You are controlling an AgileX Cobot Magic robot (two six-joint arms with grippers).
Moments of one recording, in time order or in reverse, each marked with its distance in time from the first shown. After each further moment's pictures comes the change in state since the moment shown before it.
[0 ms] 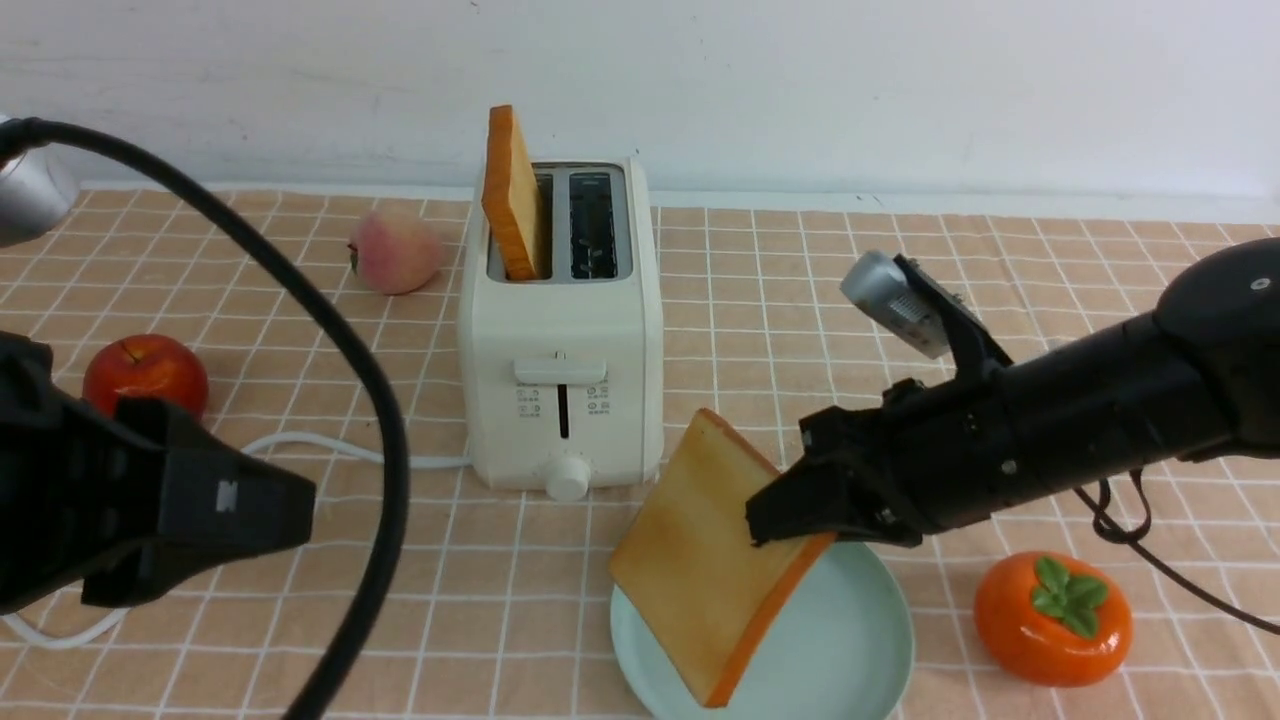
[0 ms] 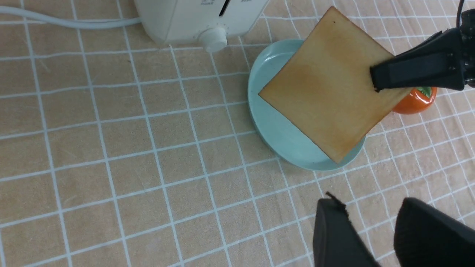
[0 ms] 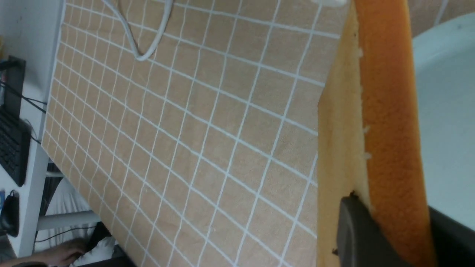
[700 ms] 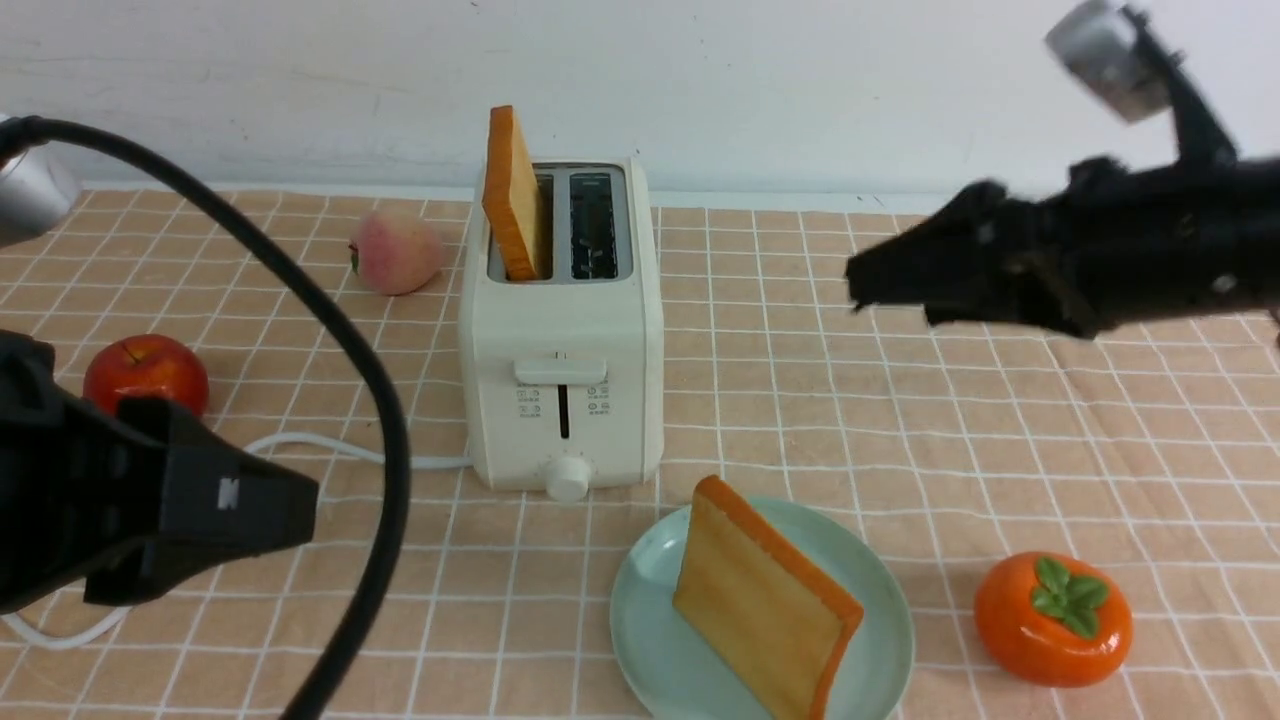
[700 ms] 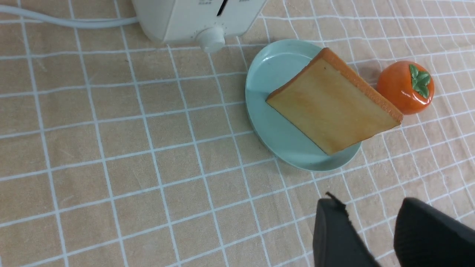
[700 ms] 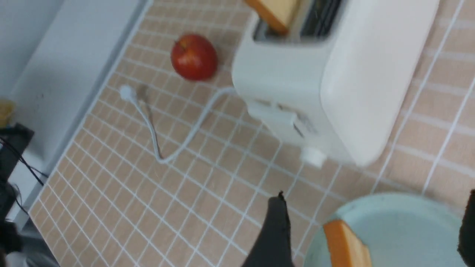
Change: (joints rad) right arm -0.193 -0.247 -0.178 -0.038 0.082 -0.088; left arm 0.000 0.000 0.000 -0.007 -0.003 0.000
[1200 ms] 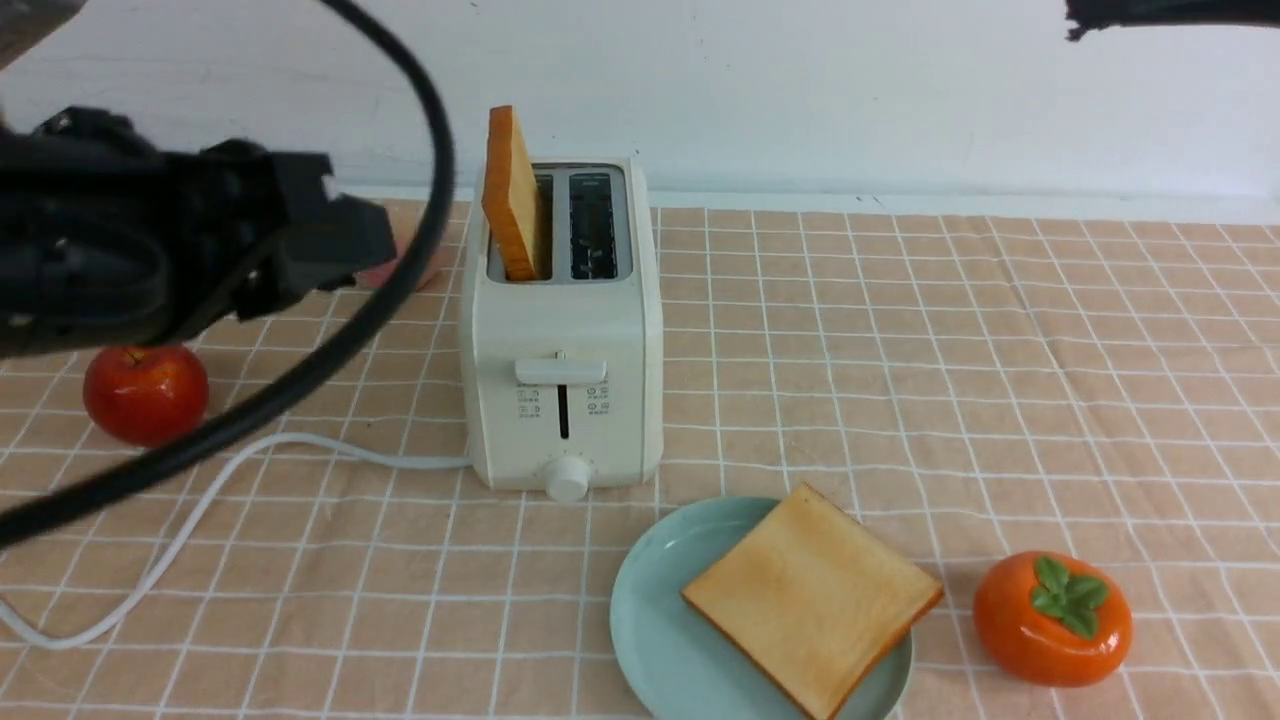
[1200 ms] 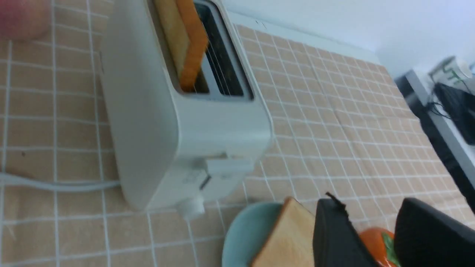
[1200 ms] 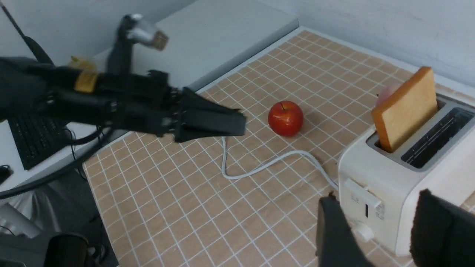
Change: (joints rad) right arm -0.060 -0.189 -0.312 0.002 0.335 -0.066; left arm 0.000 0.201 -0.068 -0.063 -0.450 0.009
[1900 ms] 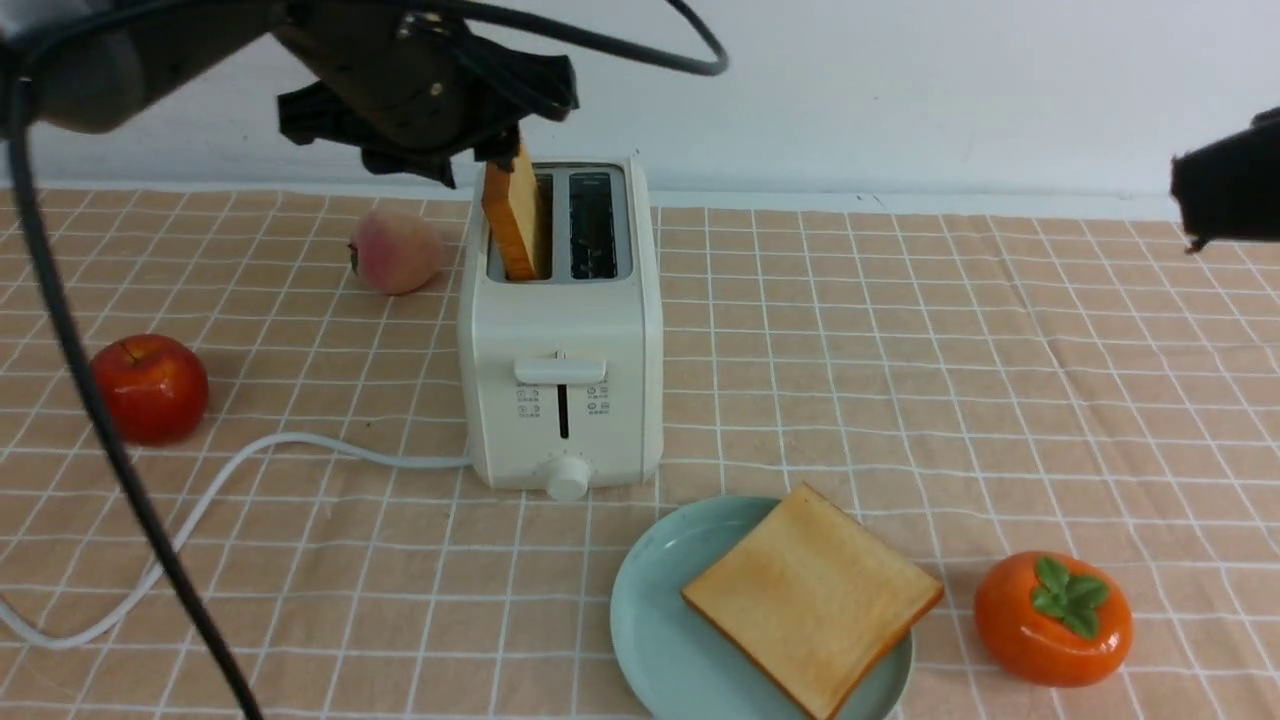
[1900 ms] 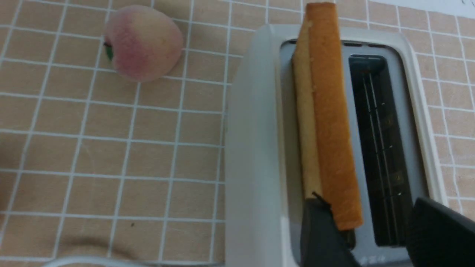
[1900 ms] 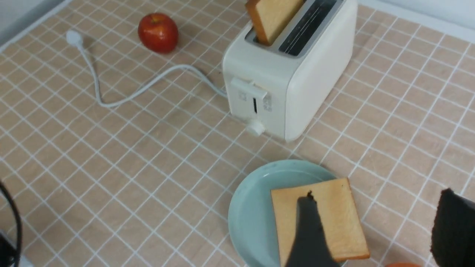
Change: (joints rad) right arm 0.253 -0.151 0.090 -0.650 -0.080 0.450; left arm -0.100 0.777 -0.813 0.649 0.361 -0.512
